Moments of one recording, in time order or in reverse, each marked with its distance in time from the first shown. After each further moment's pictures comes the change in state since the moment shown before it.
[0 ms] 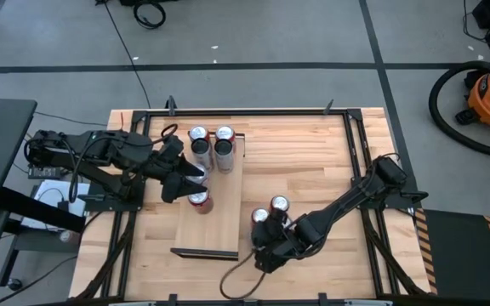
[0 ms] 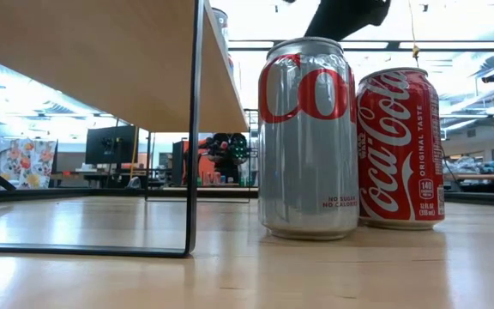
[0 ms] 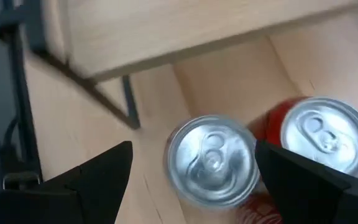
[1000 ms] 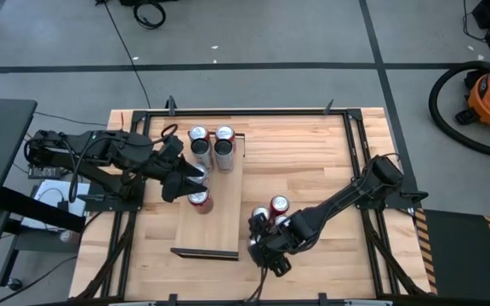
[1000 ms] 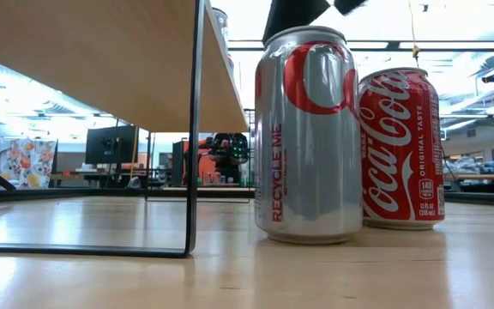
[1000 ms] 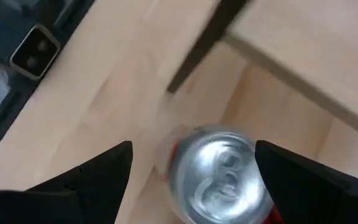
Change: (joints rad) left arm 0.000 0.000 0.000 -0.006 0.000 -0.036; right arm -0.048 0.007 -0.002 0.052 -0.252 -0.832
